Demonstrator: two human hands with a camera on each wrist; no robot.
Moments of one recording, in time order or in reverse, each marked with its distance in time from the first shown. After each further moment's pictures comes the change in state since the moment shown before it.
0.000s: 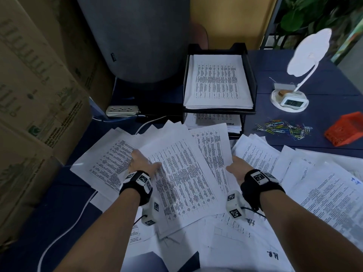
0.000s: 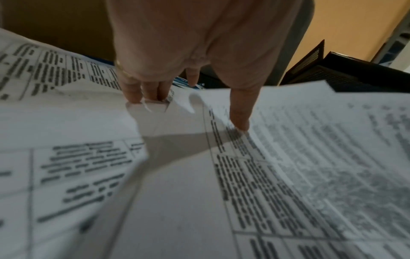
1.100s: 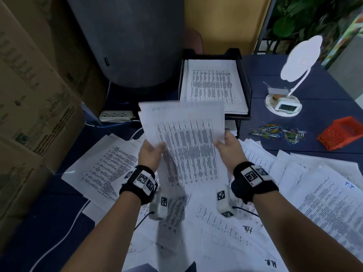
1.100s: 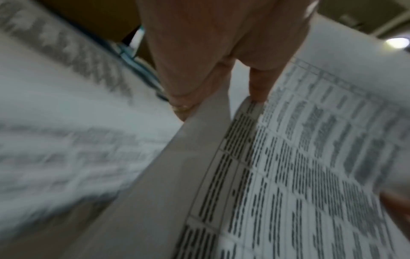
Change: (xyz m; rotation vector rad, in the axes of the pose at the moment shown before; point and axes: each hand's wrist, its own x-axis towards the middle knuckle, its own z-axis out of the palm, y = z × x) left_hand -0.020 0.066 -0.003 -0.455 -0.055 0.181; right_hand -0.035 -0.068 -0.010 0.461 0.209 -0.485
